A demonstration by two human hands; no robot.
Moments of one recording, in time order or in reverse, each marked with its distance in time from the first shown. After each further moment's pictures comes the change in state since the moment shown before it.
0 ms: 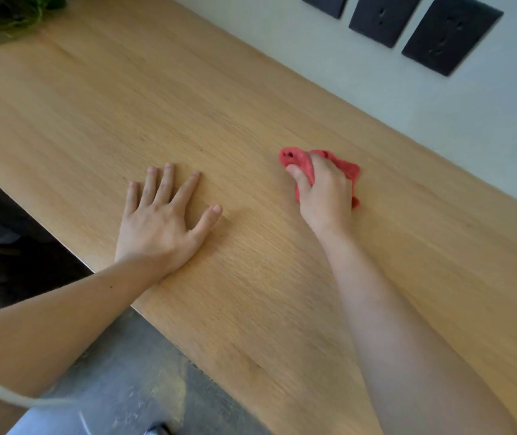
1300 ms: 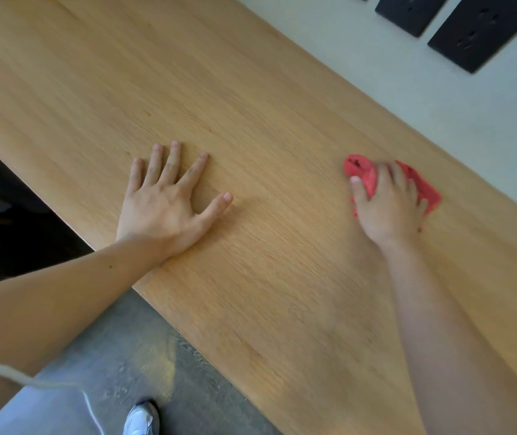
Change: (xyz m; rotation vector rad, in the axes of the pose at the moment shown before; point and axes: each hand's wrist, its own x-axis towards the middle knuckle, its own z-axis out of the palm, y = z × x) left_hand 0.003 -0.006 0.006 -0.008 0.029 -0.003; right_hand 0.001 0.074 -0.035 -0.469 -0.085 0.189
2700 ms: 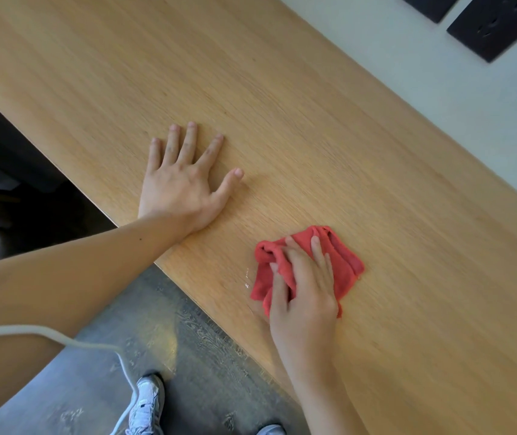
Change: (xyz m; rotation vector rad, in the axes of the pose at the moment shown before) left_hand 0.000 0.002 0.000 0.012 -0.009 -0.006; right_hand -0.215 -0.083 0.002 0.547 0.088 -0.216
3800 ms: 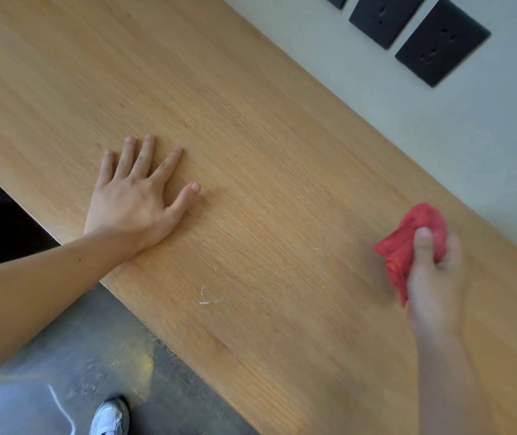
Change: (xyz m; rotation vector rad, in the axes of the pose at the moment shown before) left_hand 0.001 -0.001 0.001 0.007 -0.002 -0.001; right_hand 0.105 0.107 -0.137 0.252 0.151 0.404
